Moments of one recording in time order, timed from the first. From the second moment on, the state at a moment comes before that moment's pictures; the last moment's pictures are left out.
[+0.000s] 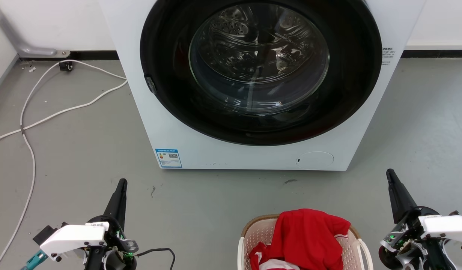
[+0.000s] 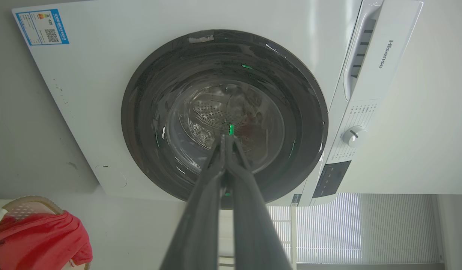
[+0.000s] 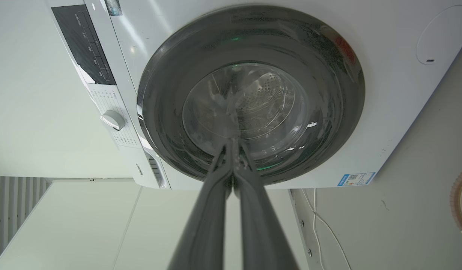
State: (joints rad) left arm -0.10 0.05 0.11 0.25 -1.61 -0.13 0.11; right arm -0.10 -0.05 -0.11 0.25 1.61 0.13 0.12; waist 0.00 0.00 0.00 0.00
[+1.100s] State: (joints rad) left arm -0.07 0.05 0.08 0.19 -1.37 -0.11 0.04; right arm -0.05 -0.04 -0.11 0.19 1.32 0.13 0.04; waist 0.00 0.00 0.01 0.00
